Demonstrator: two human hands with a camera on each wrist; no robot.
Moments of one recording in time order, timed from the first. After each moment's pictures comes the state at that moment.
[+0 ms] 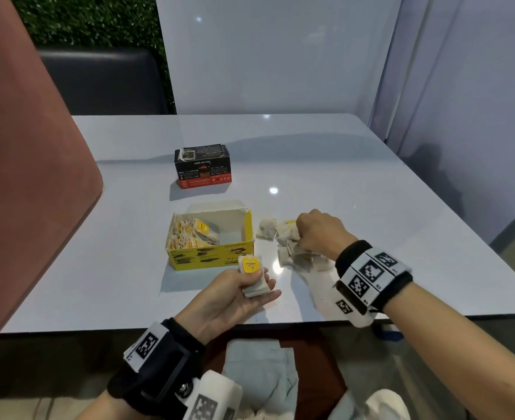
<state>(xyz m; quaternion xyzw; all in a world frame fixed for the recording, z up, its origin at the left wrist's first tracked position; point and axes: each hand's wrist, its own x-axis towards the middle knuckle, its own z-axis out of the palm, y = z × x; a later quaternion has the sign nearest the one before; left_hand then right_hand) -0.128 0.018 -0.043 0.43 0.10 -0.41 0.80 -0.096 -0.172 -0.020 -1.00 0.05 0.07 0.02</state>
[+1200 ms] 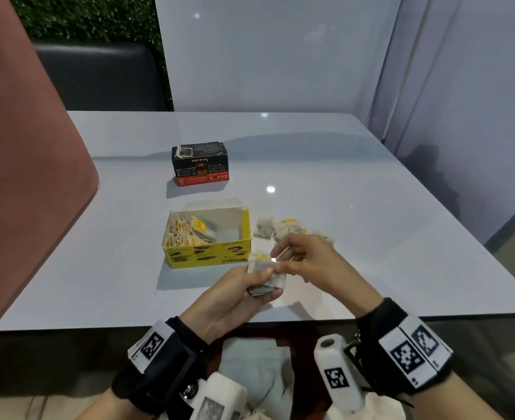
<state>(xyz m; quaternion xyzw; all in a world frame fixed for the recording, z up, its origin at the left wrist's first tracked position) -0.131 0.007 -0.050 0.47 0.00 -0.39 0.79 -0.160 -0.143 -0.022 -0.88 0.04 0.02 0.48</state>
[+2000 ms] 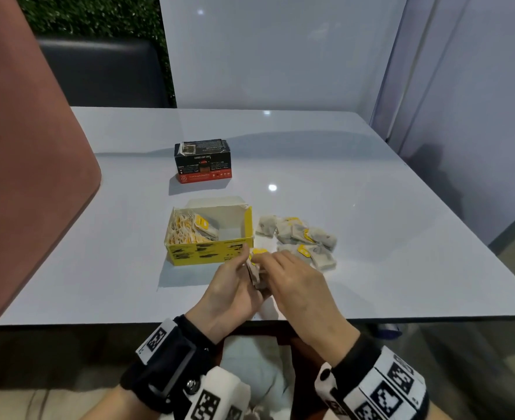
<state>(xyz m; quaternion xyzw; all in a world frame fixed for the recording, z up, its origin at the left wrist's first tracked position) -0.128 0.006 -0.051 0.34 0.08 -0.38 0.85 -0.182 -0.104 -0.054 -0.94 -0.14 -0.28 0.12</state>
